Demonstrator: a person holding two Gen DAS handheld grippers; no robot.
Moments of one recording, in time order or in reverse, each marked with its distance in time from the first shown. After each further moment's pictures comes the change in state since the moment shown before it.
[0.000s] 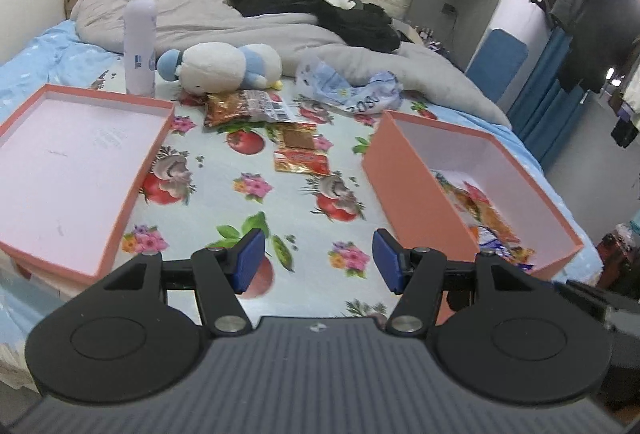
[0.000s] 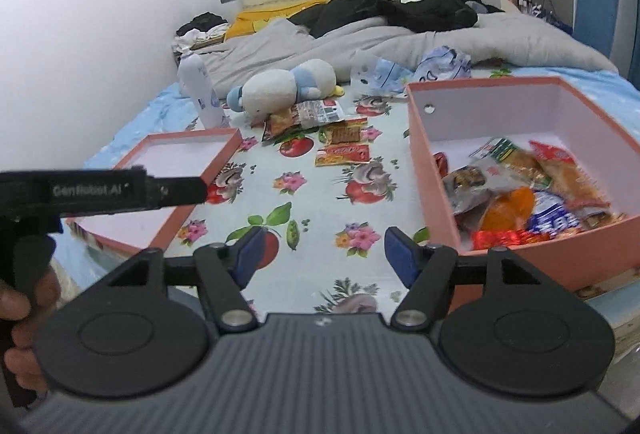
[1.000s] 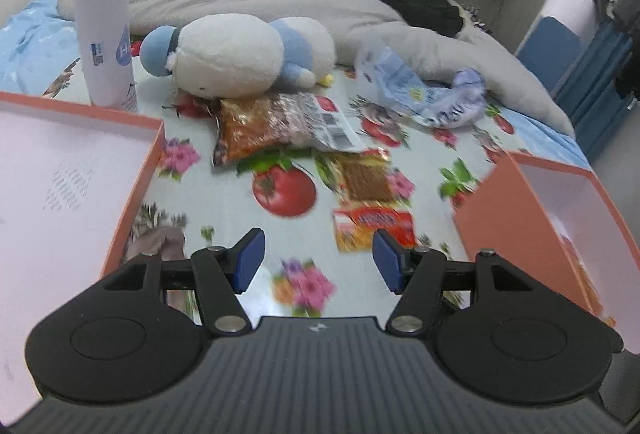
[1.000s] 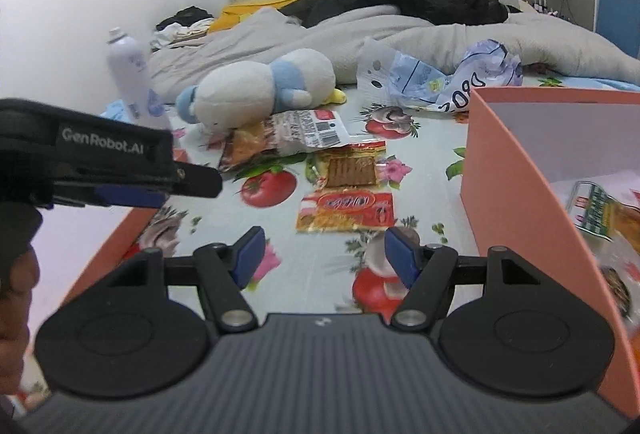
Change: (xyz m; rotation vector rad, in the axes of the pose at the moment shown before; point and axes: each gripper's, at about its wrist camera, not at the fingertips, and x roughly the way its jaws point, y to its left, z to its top) left arm 0.221 0.080 0.108 -0.054 0.108 0.065; right arm 0.220 -0.006 0.058 -0.018 -0.019 -0.033
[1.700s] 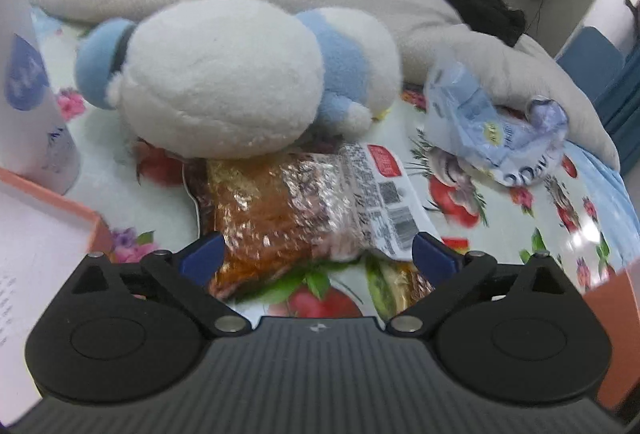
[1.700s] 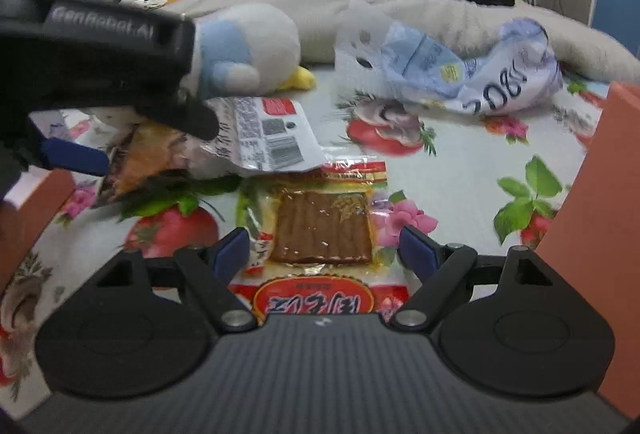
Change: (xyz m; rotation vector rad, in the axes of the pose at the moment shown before) left arm 0.154 0.036 0.090 -0.078 0.057 0.038; right arm 0.150 -0.005 0.026 -0.043 0.026 -0.120
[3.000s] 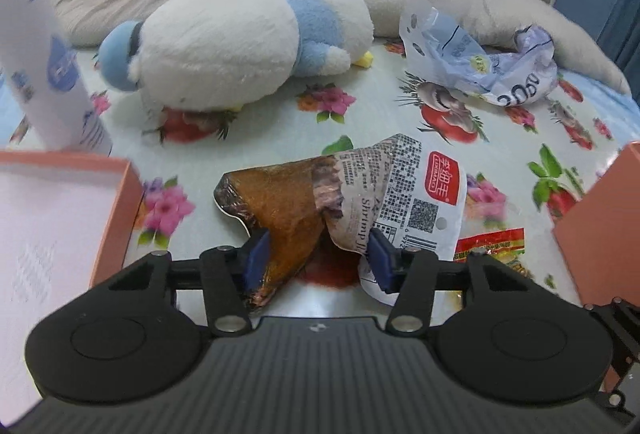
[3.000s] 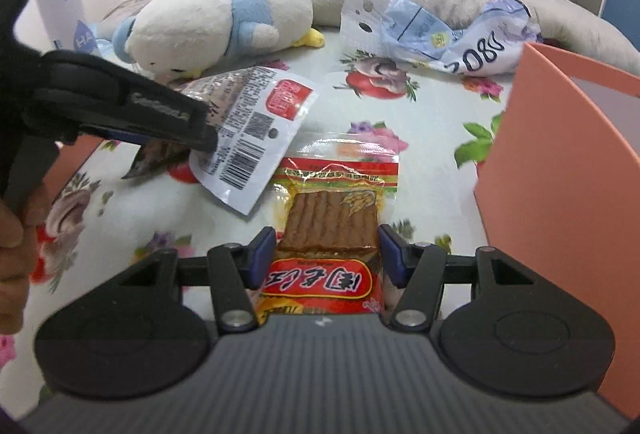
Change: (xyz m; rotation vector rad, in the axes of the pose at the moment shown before) left arm -0.040 -0.025 -0.065 0.187 -0.011 0.089; right arm -0.075 -0.009 -0.025 -0.064 0.134 0.032
